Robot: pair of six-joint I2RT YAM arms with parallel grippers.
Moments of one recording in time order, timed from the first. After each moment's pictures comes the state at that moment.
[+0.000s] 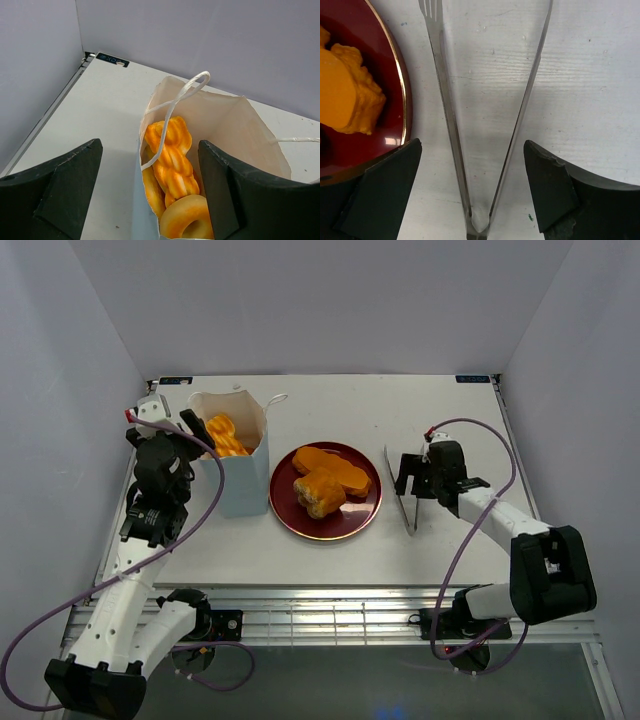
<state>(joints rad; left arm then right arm) -0.22 0.85 0.90 -0.11 -0.44 -0.21 0.27 1.37 0.70 -0.11 -0.02 0.28</state>
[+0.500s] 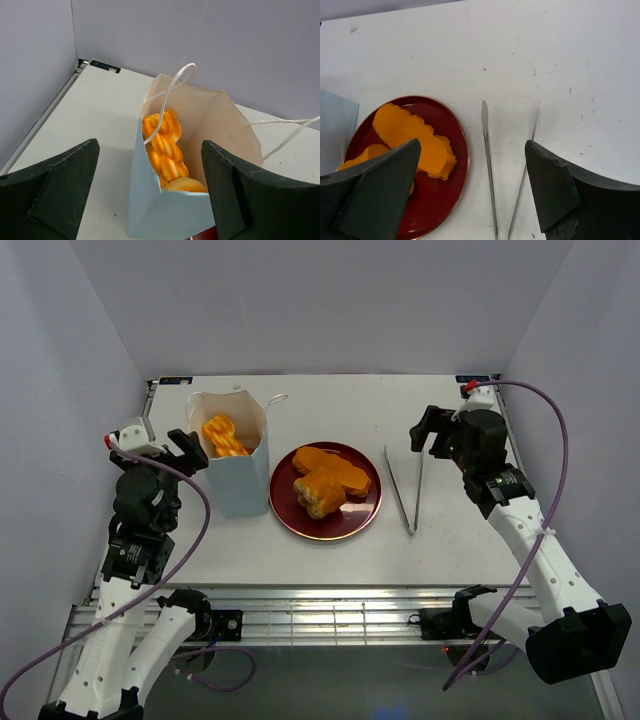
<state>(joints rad) -0.25 0.67 0.89 -0.21 -0.43 -0.21 0.27 1.08 0.99 -0.27 0.03 0.28</state>
